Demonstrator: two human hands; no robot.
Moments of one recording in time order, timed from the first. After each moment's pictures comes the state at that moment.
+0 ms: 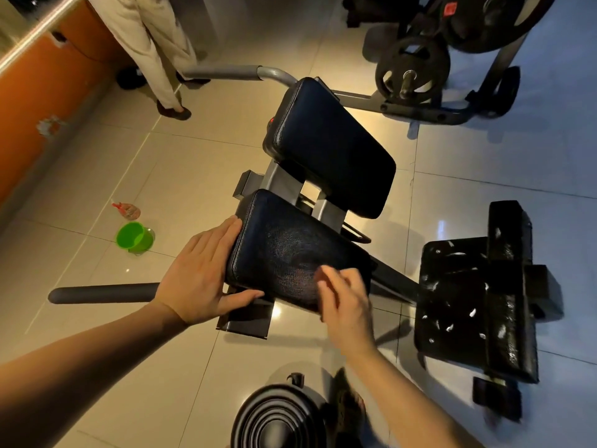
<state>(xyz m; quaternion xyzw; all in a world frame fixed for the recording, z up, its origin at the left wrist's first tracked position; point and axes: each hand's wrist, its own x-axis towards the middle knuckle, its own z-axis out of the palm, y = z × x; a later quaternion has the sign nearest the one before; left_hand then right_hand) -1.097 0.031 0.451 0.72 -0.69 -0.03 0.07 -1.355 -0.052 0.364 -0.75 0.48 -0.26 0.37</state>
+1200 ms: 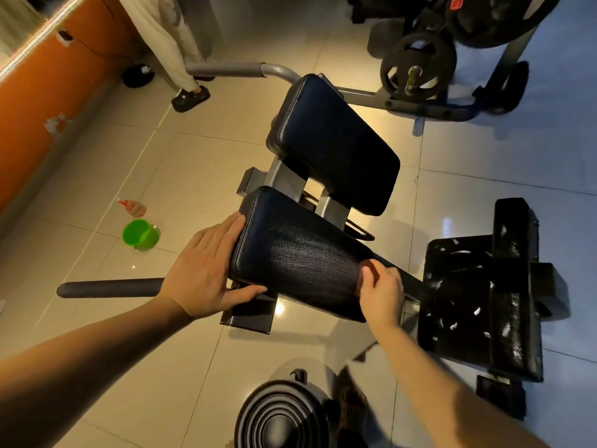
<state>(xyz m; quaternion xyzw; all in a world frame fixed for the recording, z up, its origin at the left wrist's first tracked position) -1.097 0.030 0.453 0.72 -0.69 -0.03 0.06 -1.373 -0.098 0.336 -0.63 0.65 -0.19 0.39</state>
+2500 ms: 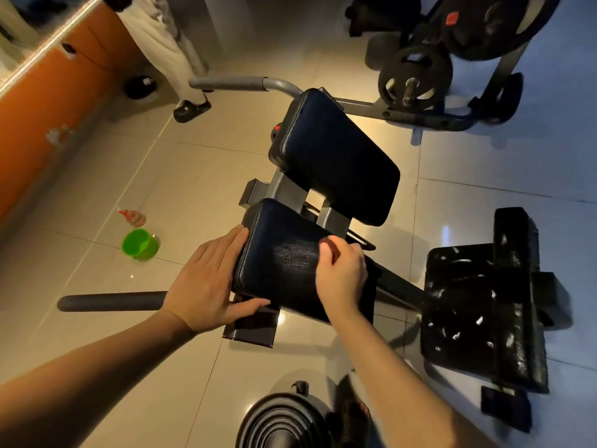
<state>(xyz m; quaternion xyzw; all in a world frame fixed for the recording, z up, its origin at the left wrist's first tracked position) -1.098 0.032 0.453 0.73 -0.68 -0.03 0.05 -1.291 -0.096 0.405 -0.62 0.62 -0.25 0.42</state>
